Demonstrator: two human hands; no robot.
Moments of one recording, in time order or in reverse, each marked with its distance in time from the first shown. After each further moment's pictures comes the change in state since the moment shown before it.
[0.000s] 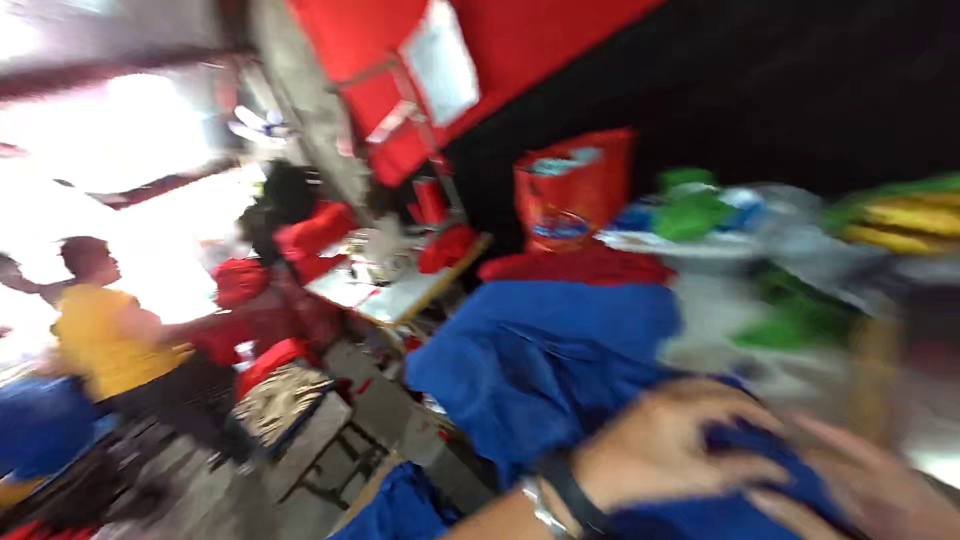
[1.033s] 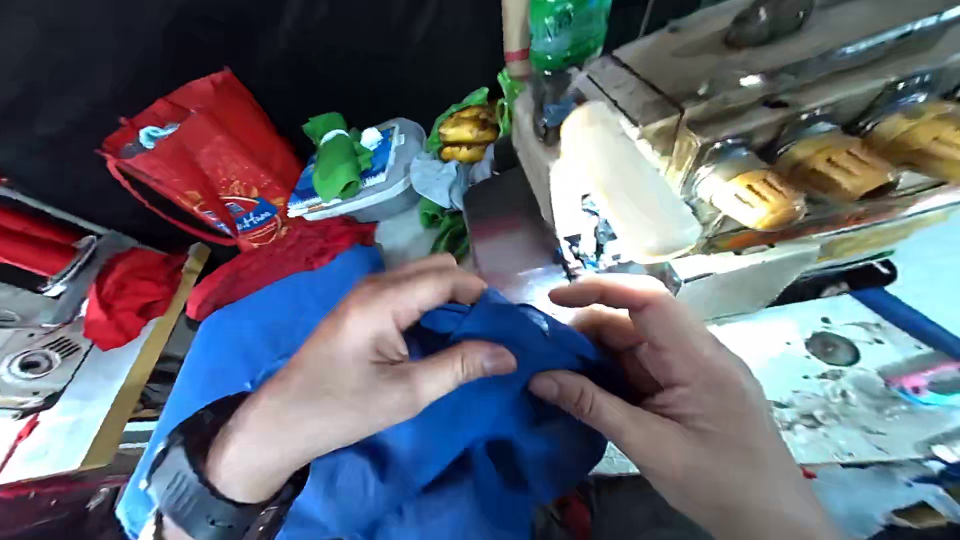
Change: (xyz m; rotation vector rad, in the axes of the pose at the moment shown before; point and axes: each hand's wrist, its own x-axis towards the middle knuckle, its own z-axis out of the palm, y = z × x) left_hand 0.115 0.029 -0.011 -0.051 -0.536 0.198; right_hand -0.002 -0.012 -0.061 -0.050 0.442 0.076
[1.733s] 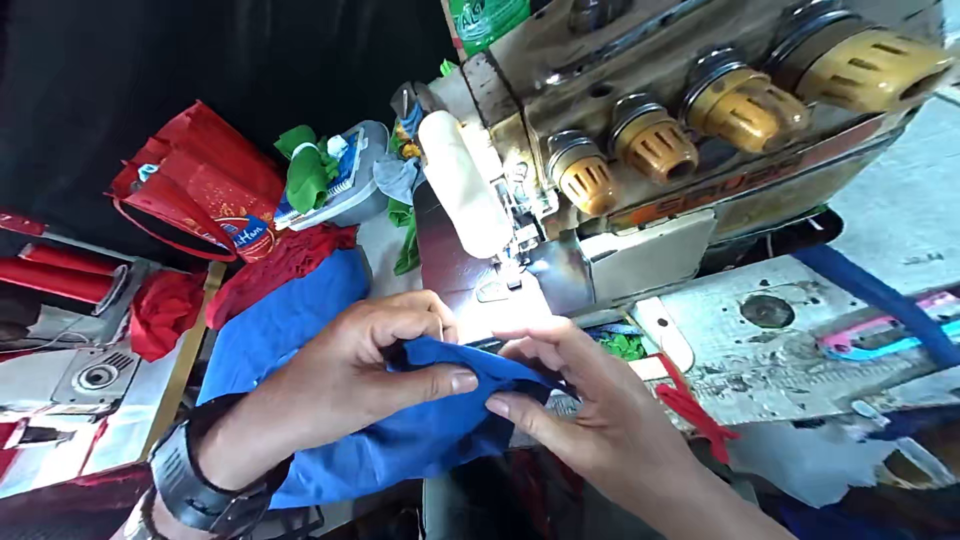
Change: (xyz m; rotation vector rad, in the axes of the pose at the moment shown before) left_hand 0.013 0.018 0.027 -0.121 -0.236 -0.218; right_hand -0.036 0.028 -0.015 0.083 -0.007 -0.020
